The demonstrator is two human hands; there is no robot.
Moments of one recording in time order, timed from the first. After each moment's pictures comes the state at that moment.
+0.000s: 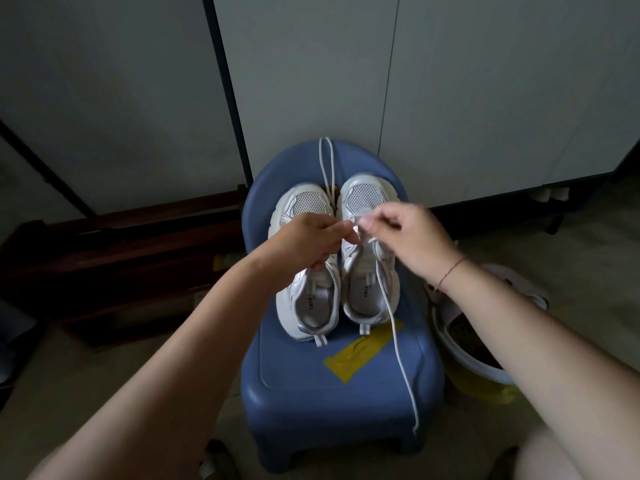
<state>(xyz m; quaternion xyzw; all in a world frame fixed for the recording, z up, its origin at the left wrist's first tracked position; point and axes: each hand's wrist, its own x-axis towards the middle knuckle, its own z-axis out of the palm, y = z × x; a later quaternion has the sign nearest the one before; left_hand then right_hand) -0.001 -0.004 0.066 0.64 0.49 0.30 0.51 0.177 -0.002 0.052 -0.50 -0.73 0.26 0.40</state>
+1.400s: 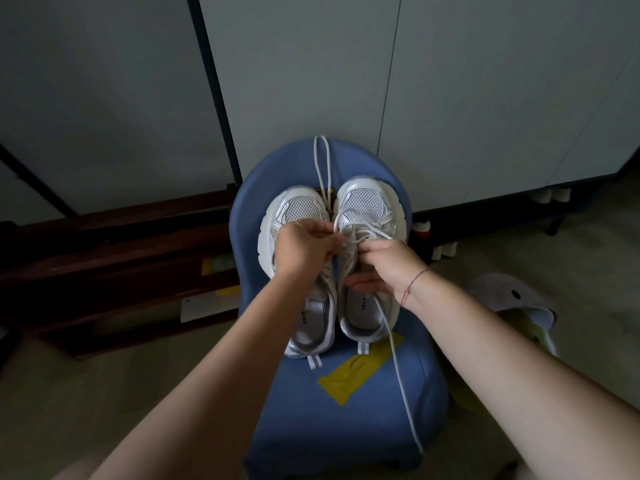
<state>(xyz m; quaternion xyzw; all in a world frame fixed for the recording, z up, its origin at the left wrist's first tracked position) 0.022 0.044 0.013 0.48 0.59 0.48 0.44 0.149 0.025 0.018 -0.59 -0.40 0.59 0.38</state>
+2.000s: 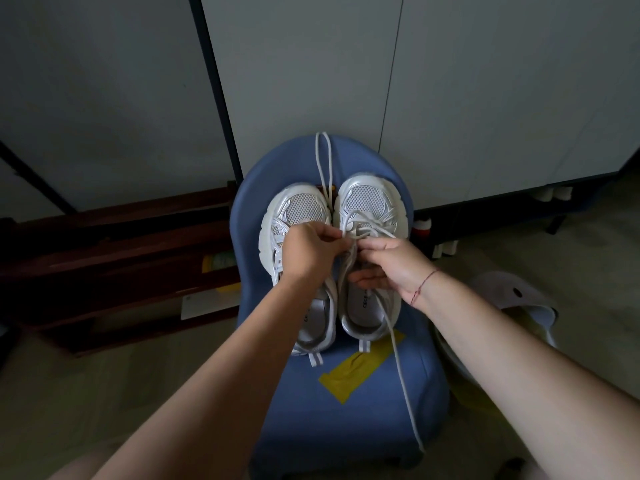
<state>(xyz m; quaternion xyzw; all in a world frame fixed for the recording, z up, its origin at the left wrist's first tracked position) 0.028 0.042 0.007 0.55 0.63 0.43 0.34 0.161 0.027 0.012 -0.54 -0.43 0.61 0.39</state>
